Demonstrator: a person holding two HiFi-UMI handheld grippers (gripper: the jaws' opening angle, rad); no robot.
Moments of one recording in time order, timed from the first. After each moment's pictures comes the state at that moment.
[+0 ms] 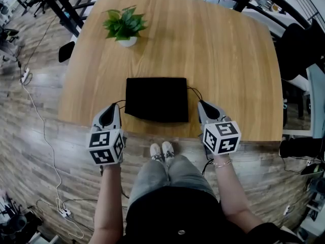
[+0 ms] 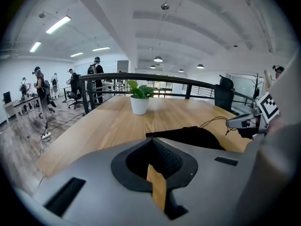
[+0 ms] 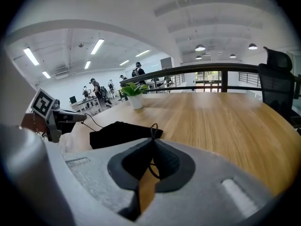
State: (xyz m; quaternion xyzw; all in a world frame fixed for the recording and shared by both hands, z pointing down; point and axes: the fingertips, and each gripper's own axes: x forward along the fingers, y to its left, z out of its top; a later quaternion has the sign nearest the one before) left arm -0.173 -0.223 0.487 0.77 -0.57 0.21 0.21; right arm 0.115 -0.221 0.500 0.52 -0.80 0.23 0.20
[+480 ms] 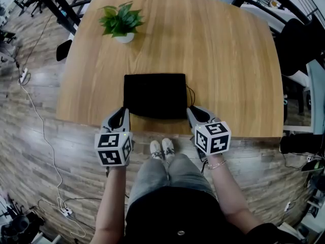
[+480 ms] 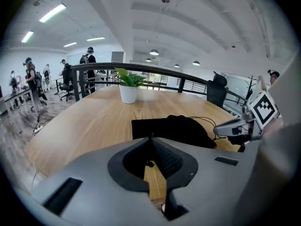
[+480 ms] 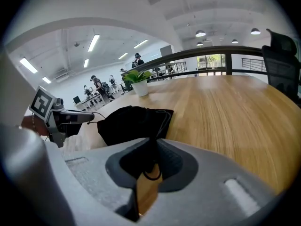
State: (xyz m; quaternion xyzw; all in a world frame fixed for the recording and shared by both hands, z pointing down) left arm -0.137 -0.202 0.518 0.78 -0.52 0.23 0.25; right arm 0.086 -0.194 0.544 0.49 -0.79 0.29 0.23
